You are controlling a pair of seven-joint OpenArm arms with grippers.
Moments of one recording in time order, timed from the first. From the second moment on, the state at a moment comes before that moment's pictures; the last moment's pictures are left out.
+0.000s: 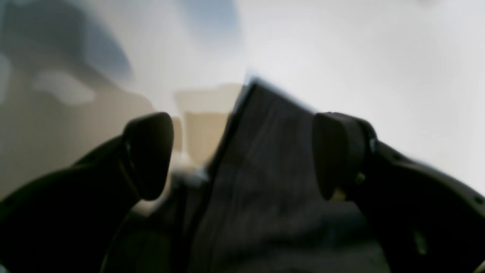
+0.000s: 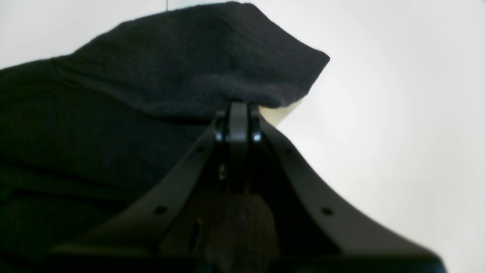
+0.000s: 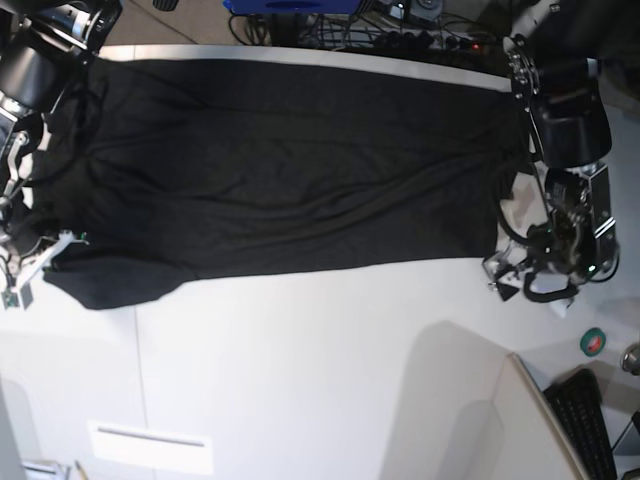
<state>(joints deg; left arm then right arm) -18.0 -17.9 -15.7 56.7 -23.6 1.3 57.2 6.4 7.6 33.9 77.6 -0.1 33.8 -44.9</state>
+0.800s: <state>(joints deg) -20.1 -18.1 -3.2 45.5 -23.3 1.2 44.9 6.4 7.6 34.2 77.6 -0.1 33.8 -44.9</state>
